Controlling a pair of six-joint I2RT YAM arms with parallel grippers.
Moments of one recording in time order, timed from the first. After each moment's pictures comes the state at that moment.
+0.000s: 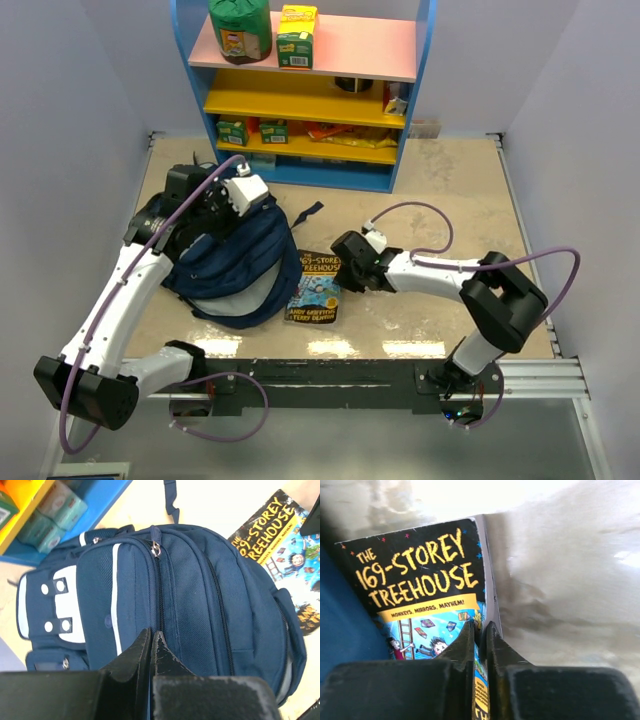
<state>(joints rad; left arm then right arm) -0.29 1.12 1.19 -0.78 0.25 0.58 0.86 1.63 0.87 -0.32 0.24 1.20</state>
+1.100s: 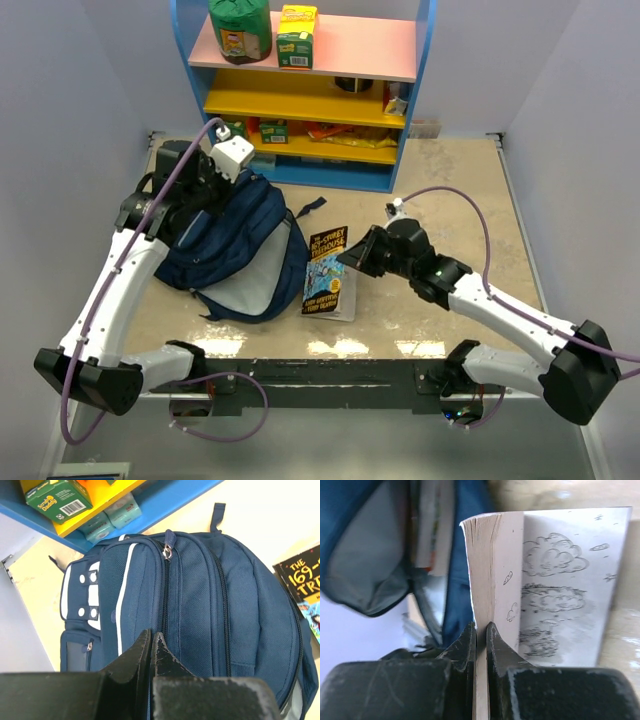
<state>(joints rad) -0.29 1.19 1.39 -0.79 0.09 0.37 0.72 1.10 0.70 -0.13 -0.05 1.05</state>
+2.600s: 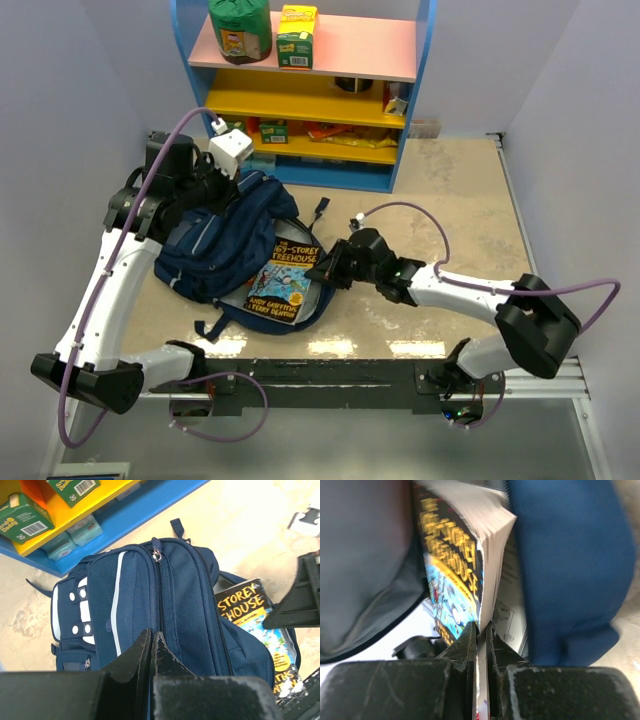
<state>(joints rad) -0.28 1.20 1.50 -0.88 0.26 0.29 0.86 1.39 0.73 0.12 -0.14 1.24</state>
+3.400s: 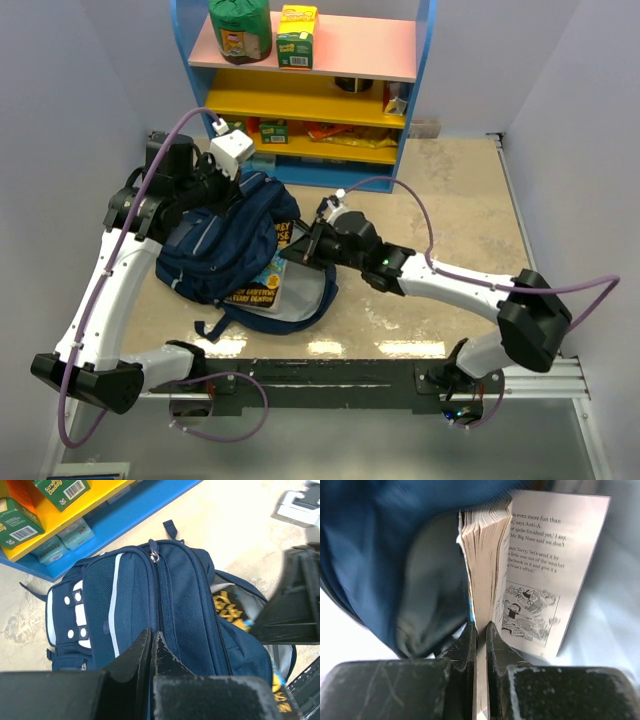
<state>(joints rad) -0.28 1.20 1.50 -0.89 0.30 0.29 0.92 1.43 0.91 0.15 -0.10 1.18</state>
